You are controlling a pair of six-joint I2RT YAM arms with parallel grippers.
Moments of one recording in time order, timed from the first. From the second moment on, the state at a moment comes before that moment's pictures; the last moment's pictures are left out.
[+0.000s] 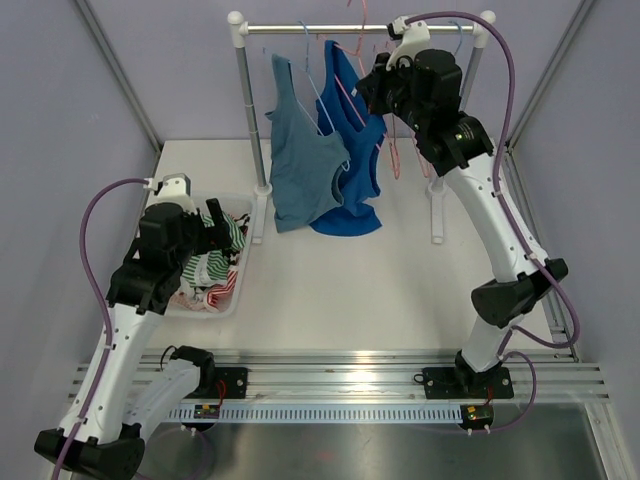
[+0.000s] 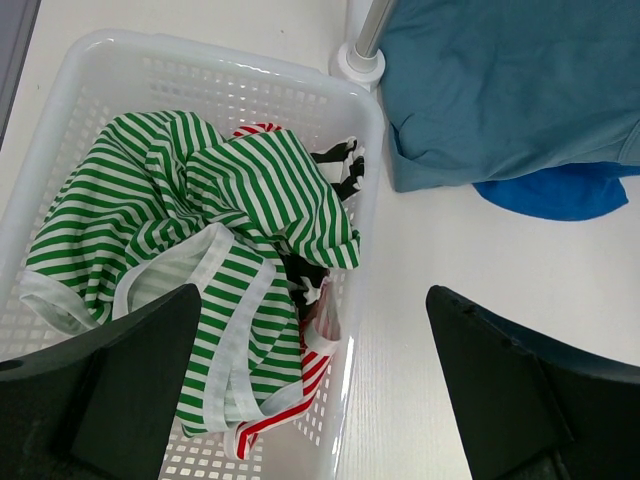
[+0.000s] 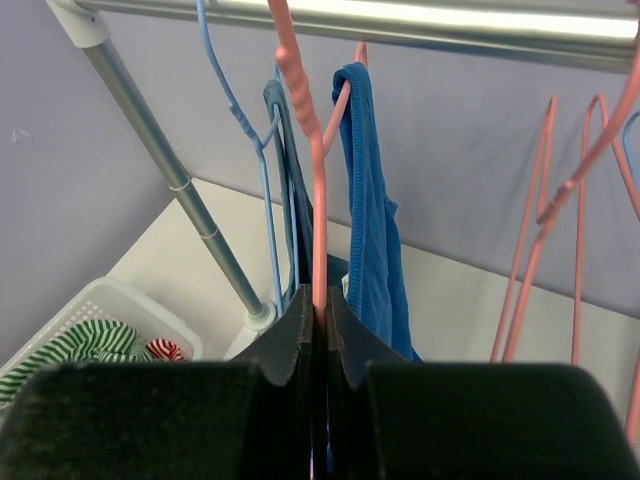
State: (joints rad) left arm -0.23 0.81 1.02 -0.70 -0.18 -0.28; right arm 0.49 1.80 2.23 -0.47 -0.01 0.15
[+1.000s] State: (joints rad) left arm -0.86 1.13 1.38 -0.50 -0.25 -0.36; right arm 0.50 0.82 1.49 -0.74 -0.19 0.22
